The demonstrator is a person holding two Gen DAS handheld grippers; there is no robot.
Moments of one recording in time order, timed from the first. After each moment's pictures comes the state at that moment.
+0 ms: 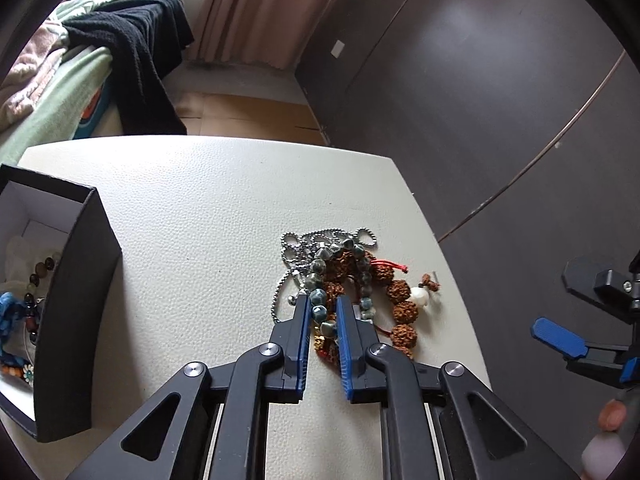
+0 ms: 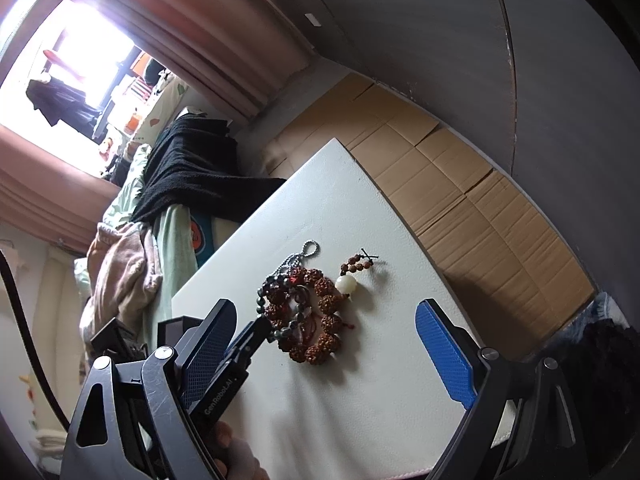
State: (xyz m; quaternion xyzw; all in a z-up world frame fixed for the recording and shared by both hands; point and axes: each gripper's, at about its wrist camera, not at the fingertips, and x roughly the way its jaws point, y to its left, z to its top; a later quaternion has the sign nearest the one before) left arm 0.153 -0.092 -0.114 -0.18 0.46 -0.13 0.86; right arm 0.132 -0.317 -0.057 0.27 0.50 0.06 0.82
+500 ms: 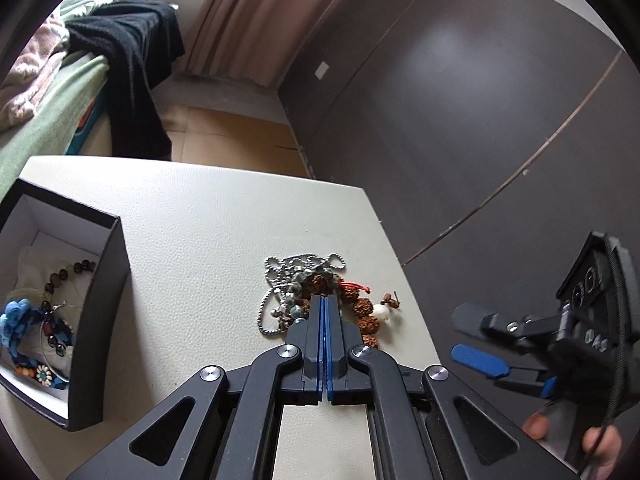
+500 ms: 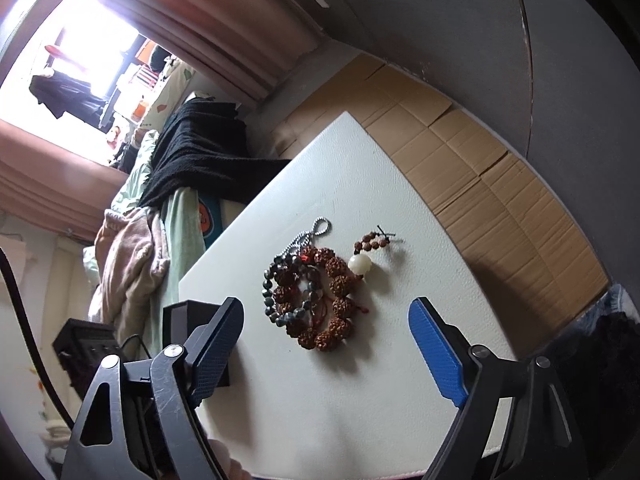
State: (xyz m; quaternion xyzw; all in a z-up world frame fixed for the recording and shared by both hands) left arm 0.144 -0.077 -0.087 -0.22 0.43 -0.15 0.86; right arm 0.139 -0.309 -0.082 0.29 0.53 0.09 0.79
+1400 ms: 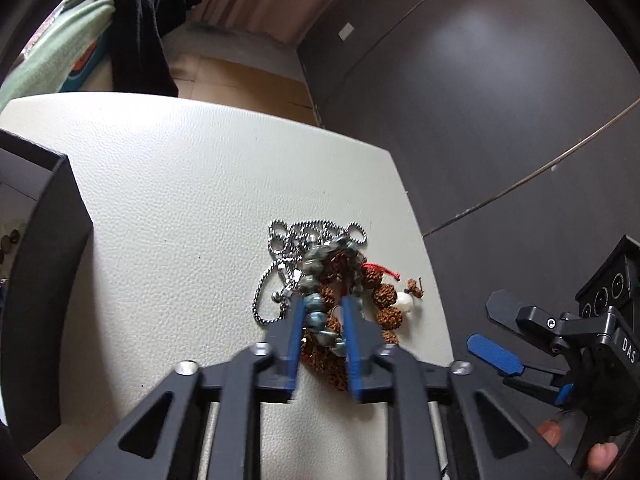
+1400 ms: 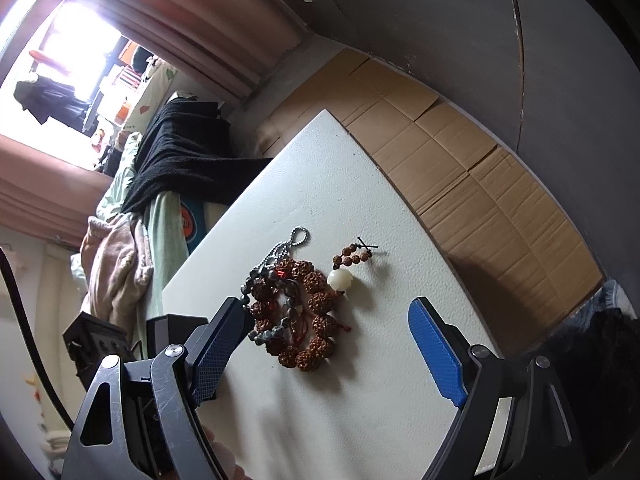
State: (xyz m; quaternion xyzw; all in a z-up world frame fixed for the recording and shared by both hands) left arm 0.176 -0.088 -0.130 -0.25 0.50 -0.15 0.82; right arm 0.156 -0.310 -0.091 0.29 0.54 0.07 0.79
